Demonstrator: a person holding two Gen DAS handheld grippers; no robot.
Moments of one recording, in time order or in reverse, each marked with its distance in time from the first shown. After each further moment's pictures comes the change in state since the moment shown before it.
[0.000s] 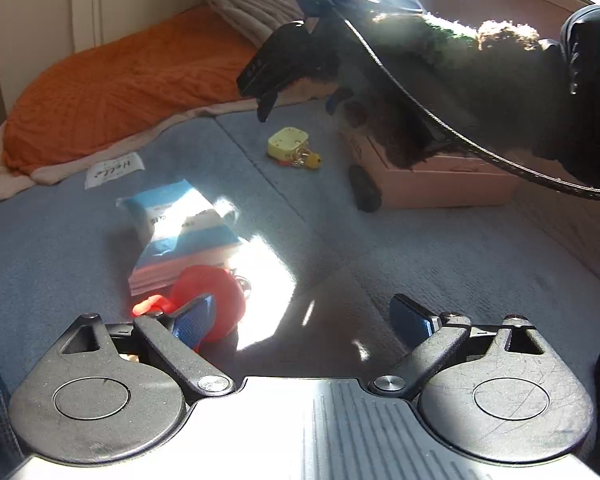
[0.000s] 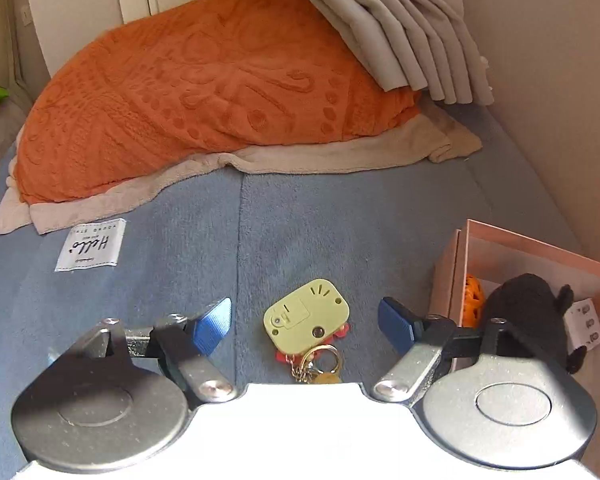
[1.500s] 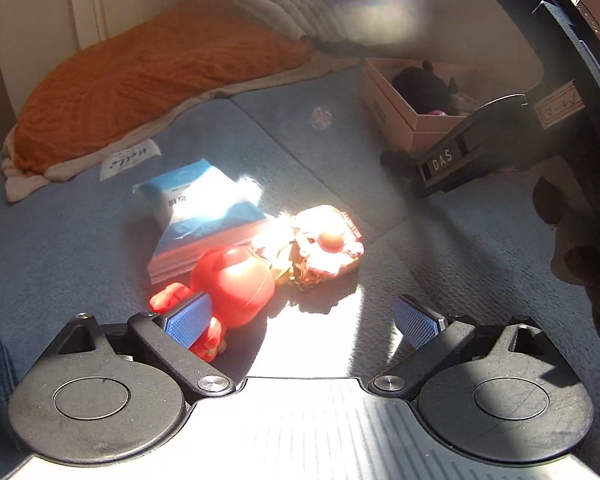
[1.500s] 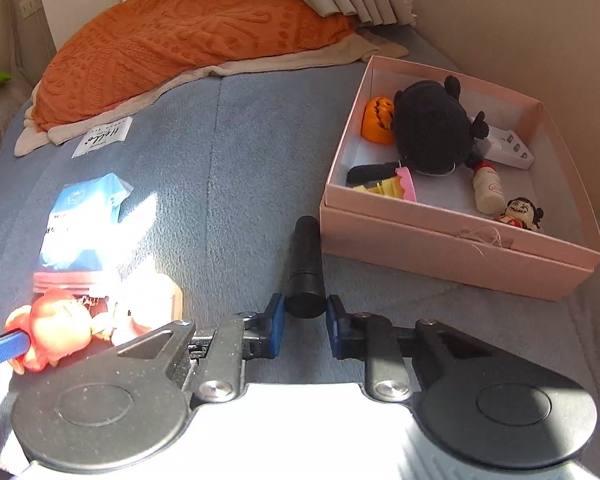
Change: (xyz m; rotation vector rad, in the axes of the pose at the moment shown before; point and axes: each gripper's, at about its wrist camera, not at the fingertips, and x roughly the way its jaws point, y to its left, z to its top) left arm 0.019 -0.001 -0.008 0.077 0.057 0.102; right arm -0.096 -0.018 -0.173 0.051 0.029 0.005
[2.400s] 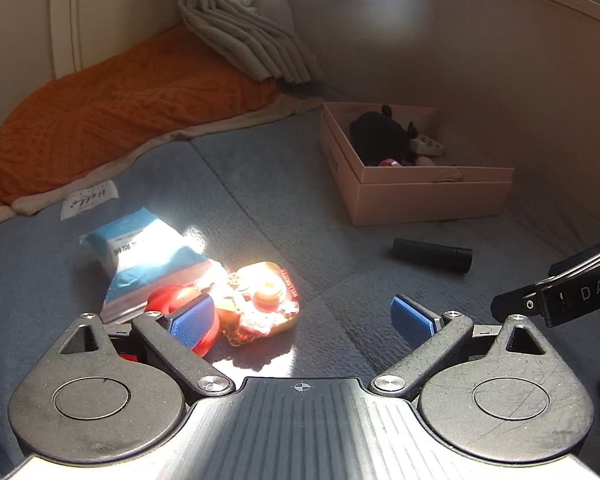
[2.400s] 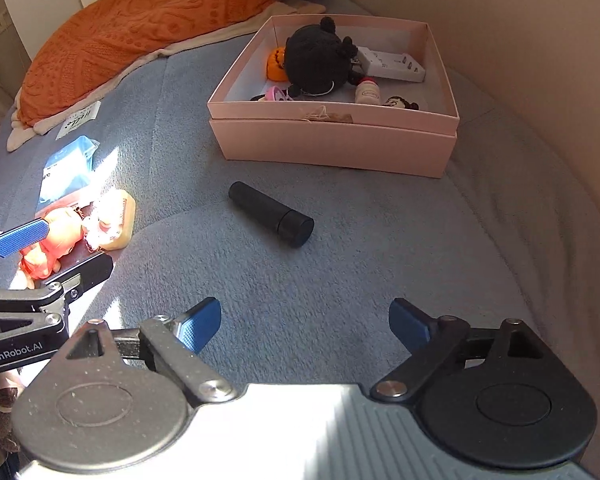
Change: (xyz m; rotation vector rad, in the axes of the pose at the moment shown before) left arm 0.003 -0.030 0.023 0.008 -0.107 -0.070; right arm -0.063 -0.069 -0.059 0.144 0.070 -0.039
